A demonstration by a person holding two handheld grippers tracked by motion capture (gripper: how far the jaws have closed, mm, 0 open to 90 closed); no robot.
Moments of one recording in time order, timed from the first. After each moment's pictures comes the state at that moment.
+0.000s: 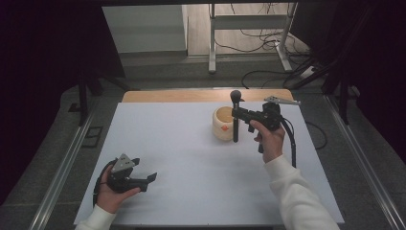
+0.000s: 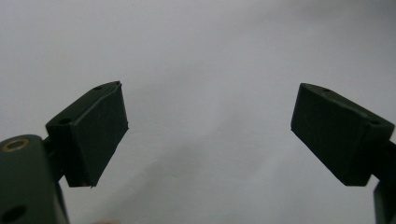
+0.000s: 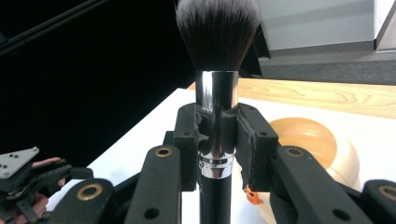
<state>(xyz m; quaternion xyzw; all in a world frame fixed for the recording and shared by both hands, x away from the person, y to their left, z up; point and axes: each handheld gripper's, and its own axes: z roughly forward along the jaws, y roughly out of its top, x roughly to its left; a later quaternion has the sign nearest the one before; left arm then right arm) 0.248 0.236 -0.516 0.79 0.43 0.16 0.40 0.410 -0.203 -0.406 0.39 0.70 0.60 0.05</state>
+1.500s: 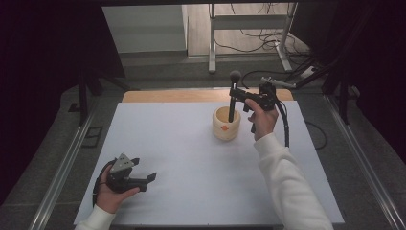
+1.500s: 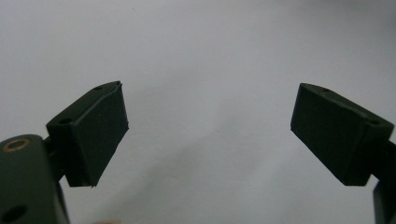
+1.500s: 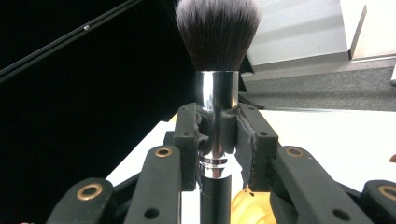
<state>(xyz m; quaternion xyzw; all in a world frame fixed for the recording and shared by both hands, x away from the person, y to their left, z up) 0.248 0.237 -0.514 0.79 0.43 0.16 0.41 0.461 -0.188 -0.386 0.43 0.66 0.61 0.06</state>
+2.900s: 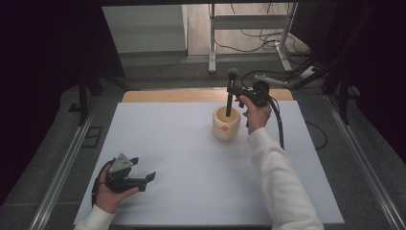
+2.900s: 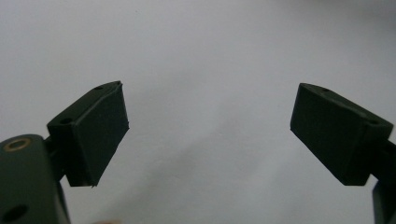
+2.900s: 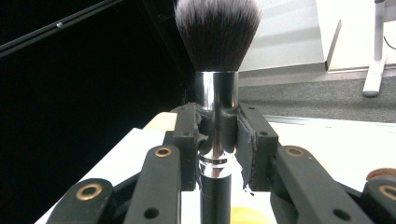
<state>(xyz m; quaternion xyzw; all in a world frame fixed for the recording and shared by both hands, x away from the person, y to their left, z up) 0.247 0.239 -0.513 0.79 0.43 0.17 0.41 0.490 -0.175 -0.405 0.44 0.66 0.60 0.10</state>
